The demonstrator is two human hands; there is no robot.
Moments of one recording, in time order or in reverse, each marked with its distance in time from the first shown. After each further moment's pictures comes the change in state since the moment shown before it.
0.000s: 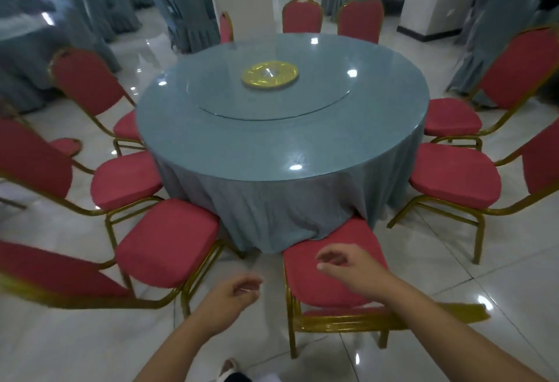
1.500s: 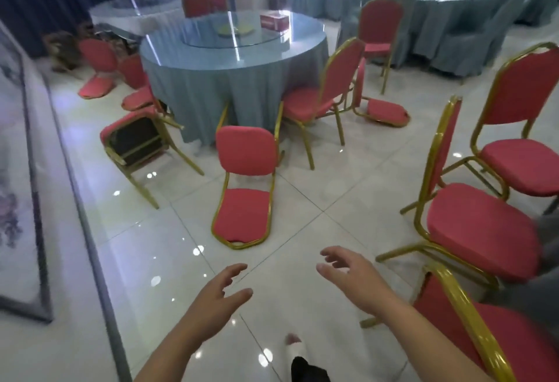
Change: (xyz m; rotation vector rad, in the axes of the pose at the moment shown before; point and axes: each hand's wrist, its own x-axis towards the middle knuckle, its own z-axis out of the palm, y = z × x) left_hand -0.289 -0.509 -0.596 -0.583 1.024 -0.429; right_hand 0.289 -0.554 0.777 -0.260 -0.817 -0.448
